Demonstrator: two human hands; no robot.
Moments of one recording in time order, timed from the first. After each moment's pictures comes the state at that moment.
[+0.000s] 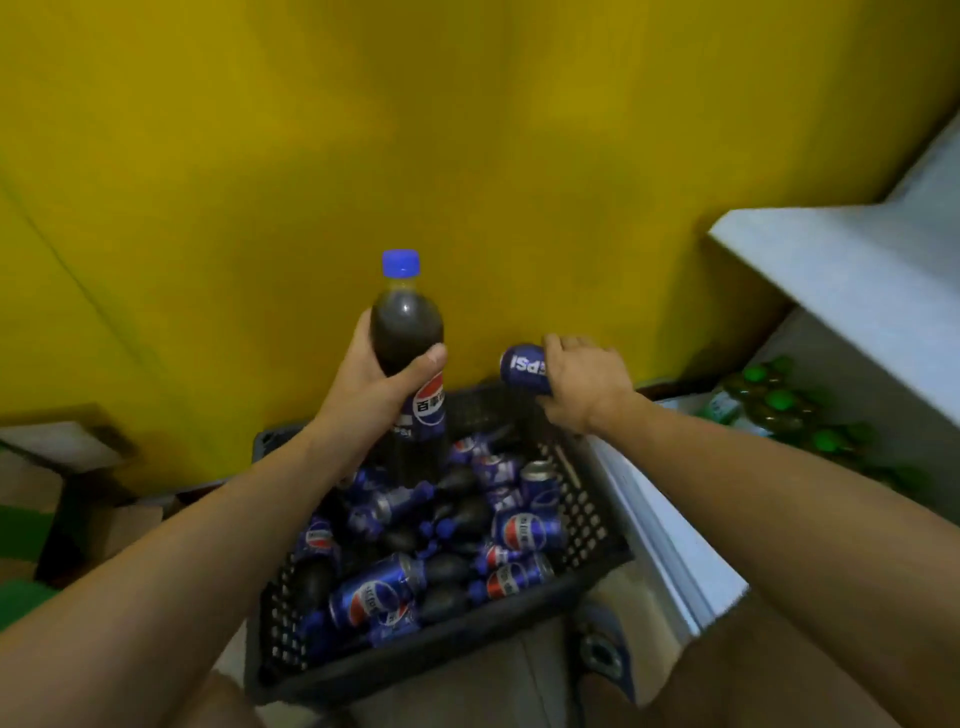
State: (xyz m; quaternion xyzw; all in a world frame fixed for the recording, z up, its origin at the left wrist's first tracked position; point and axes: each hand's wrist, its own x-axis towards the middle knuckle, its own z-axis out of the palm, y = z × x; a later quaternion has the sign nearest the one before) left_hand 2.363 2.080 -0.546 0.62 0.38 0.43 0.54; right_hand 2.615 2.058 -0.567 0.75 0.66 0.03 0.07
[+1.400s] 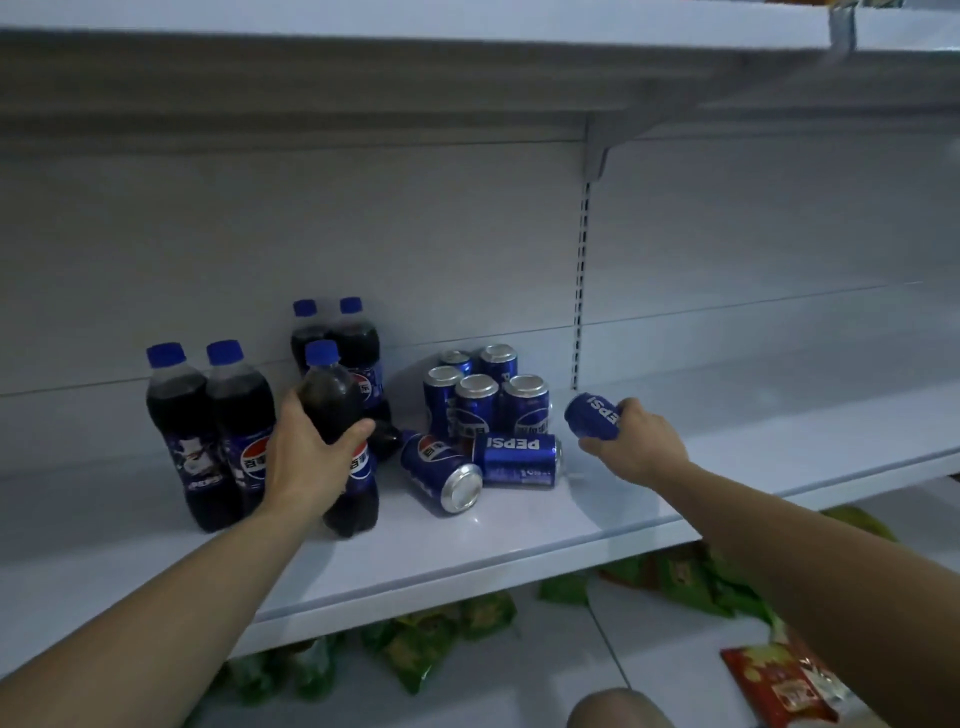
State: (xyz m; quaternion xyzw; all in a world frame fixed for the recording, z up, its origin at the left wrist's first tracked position) left_hand 2.856 1.500 -0.363 0.84 -0.02 0.19 0.51; right_hand 2.824 1.145 -0.406 0.94 -0.22 0.12 -0.24
